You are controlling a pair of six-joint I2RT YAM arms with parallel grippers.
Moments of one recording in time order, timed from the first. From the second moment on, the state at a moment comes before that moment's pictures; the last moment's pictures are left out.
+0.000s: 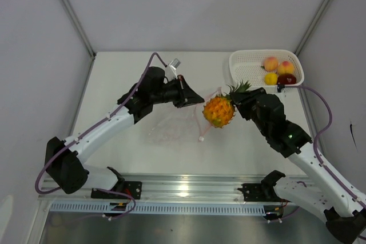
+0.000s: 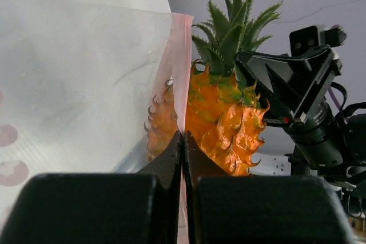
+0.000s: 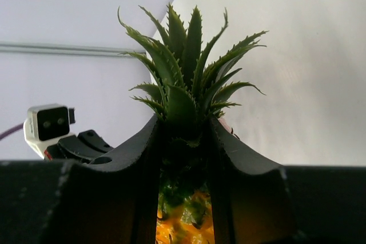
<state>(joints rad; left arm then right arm) -0.66 1.36 1.17 -0.17 0.50 -0.98 0.63 0.85 0.94 -0.43 0.37 1.29</state>
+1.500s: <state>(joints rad) -0.77 1.36 0.99 0.33 0.64 -1.17 0.36 0.88 0.91 -0.30 -0.22 0.95</state>
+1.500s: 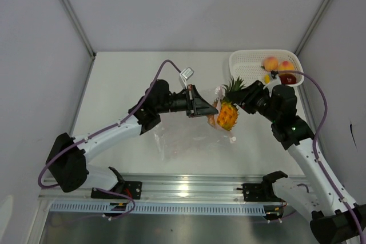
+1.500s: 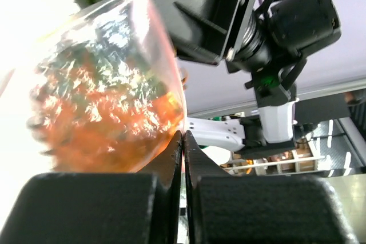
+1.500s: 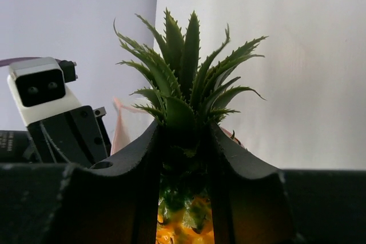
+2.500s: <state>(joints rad) -0.74 1.39 0.96 0.28 0.61 -1.05 0.13 0.75 0.92 -0.50 -0.37 1.11</state>
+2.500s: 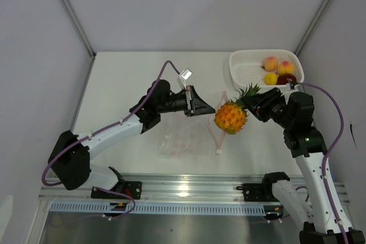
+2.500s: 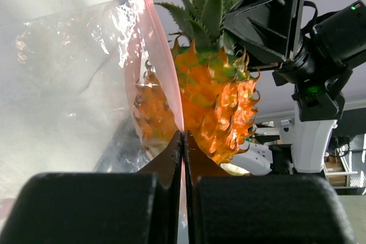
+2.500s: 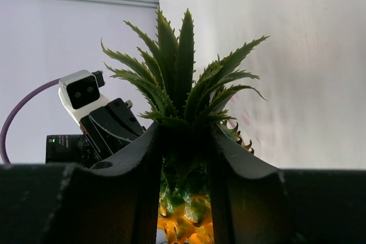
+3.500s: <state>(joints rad) -0.79 1.44 0.89 0.46 0.63 -1.31 0.37 0.74 0.78 -0.34 0.02 1.13</state>
